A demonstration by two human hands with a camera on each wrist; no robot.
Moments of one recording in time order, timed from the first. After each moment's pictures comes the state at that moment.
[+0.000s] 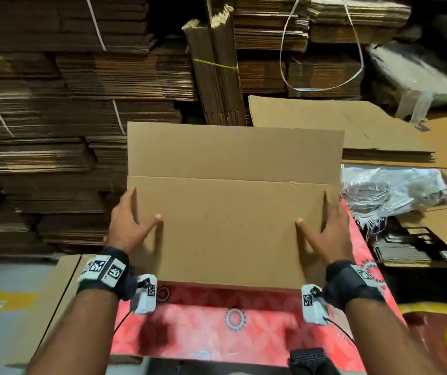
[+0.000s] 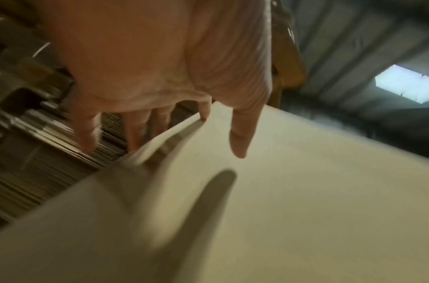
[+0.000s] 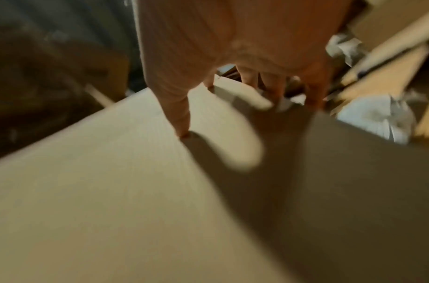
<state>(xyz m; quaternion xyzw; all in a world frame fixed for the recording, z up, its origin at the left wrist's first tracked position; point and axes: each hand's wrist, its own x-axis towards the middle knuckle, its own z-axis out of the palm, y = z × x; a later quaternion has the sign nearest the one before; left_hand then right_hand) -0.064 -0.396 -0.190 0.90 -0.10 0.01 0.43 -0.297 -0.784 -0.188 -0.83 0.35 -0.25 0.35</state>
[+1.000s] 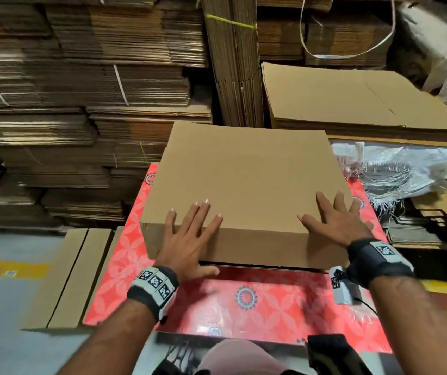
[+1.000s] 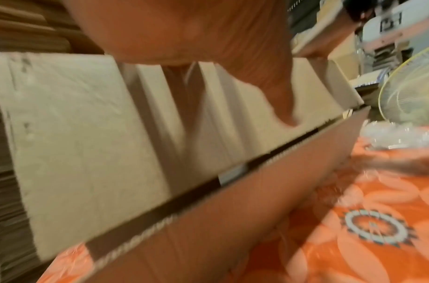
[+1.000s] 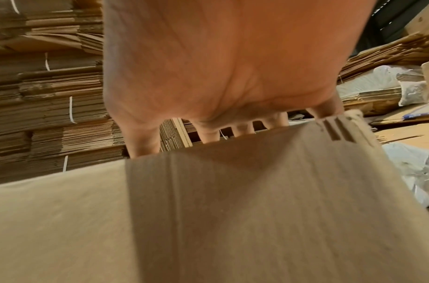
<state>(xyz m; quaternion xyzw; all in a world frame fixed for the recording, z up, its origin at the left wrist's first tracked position) -0.149 -0.438 -0.245 0.89 -0.44 0.07 -0.02 -0.276 -0.788 -0.191 -0.92 0.33 0.12 0.15</state>
